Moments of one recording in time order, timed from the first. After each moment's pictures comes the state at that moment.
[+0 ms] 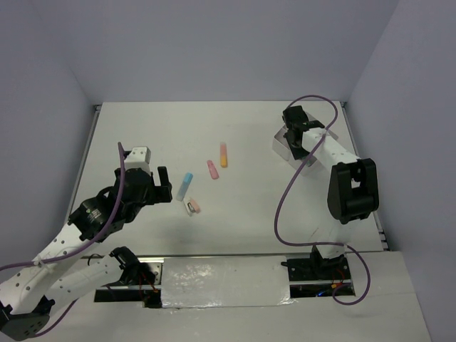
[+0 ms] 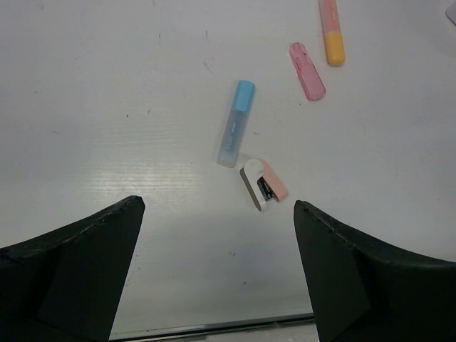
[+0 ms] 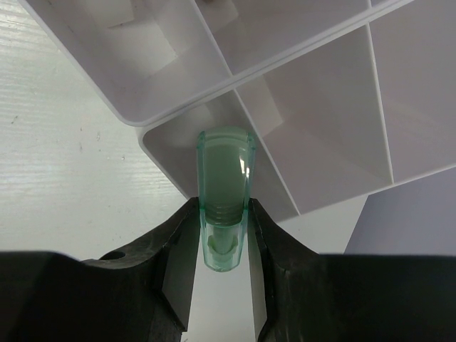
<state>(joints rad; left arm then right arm) -0.71 0.74 0.93 -0.82 -0.51 -0.53 0.20 1.77 1.35 -0.69 0.41 -0.16</state>
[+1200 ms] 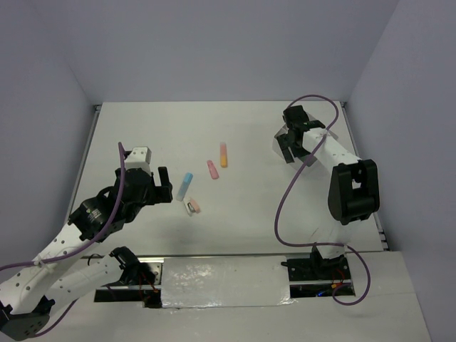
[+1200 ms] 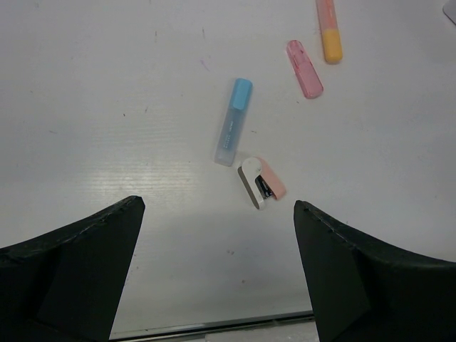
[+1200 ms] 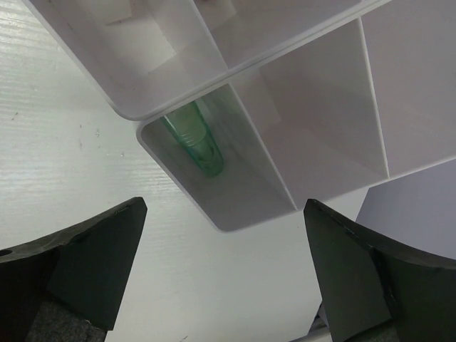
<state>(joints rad) -0.71 0.74 0.93 -0.82 -0.50 -0.53 0.20 1.75 1.35 -0.70 0.41 -0.16</state>
